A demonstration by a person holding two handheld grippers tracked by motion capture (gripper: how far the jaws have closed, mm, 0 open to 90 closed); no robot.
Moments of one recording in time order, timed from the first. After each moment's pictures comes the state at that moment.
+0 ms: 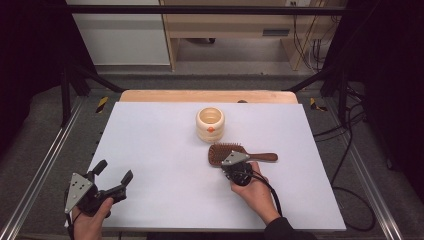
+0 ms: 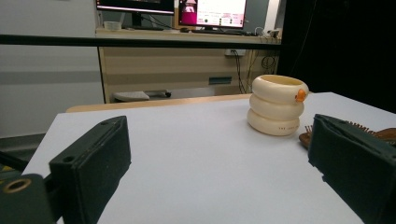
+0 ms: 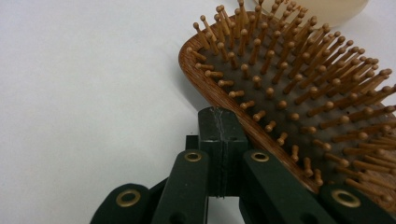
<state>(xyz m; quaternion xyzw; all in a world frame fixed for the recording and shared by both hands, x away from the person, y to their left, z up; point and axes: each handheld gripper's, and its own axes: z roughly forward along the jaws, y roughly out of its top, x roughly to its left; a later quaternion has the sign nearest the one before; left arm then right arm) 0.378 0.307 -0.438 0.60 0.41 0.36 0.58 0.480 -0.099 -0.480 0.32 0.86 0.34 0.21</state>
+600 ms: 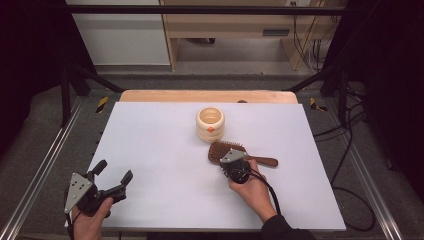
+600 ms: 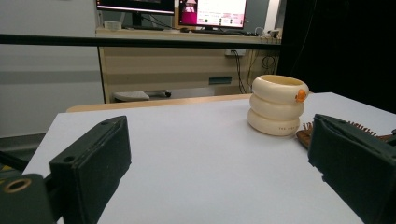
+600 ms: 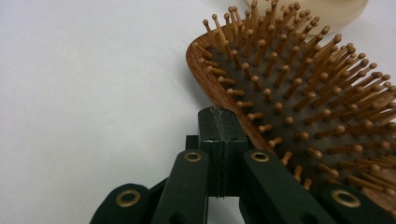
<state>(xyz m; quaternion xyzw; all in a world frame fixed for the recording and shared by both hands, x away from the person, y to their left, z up) 0.378 0.307 -0.438 0.60 0.41 0.36 0.58 0.487 -0.095 -0.481 0.33 0.86 0.34 0.21</state>
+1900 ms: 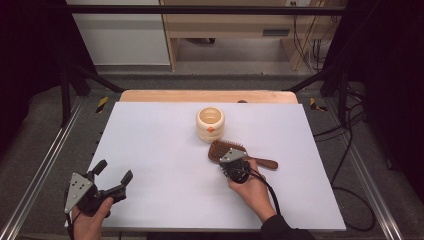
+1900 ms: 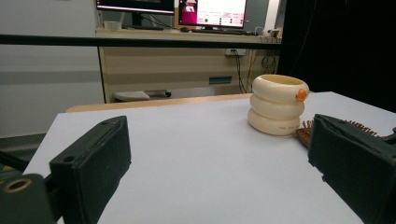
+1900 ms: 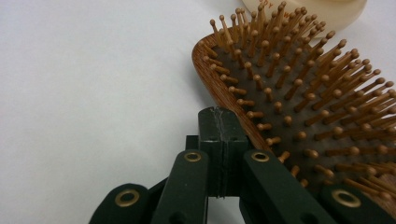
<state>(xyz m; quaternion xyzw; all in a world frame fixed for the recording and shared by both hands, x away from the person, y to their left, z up) 0.378 0.307 -0.438 0.60 0.41 0.36 0.58 0.486 -0.094 -0.479 0.33 0.85 0.34 0.21</state>
